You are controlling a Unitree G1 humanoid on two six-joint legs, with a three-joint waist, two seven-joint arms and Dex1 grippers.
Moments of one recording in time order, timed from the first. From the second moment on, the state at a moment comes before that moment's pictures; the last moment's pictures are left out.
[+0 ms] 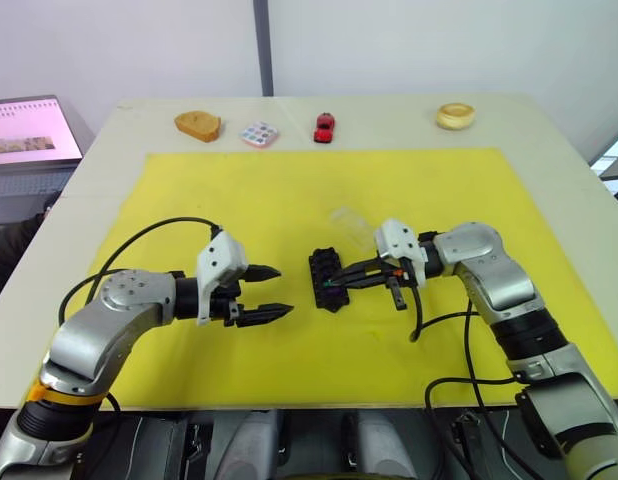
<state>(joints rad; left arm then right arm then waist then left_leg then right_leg) -0.25 0.72 -0.06 -0.45 -0.53 0.67 -0.96 -0.61 -0.59 0.25 0.12 0.30 0.16 1.40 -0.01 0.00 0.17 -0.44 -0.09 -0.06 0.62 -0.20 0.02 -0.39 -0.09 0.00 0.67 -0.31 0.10</state>
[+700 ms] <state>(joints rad) -0.24 0.72 -0.06 -0.45 -0.53 0.64 -0.96 -0.61 -0.59 0.25 0.15 0.29 0.14 1.40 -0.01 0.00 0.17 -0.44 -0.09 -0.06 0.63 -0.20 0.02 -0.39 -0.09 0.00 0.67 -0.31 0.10</state>
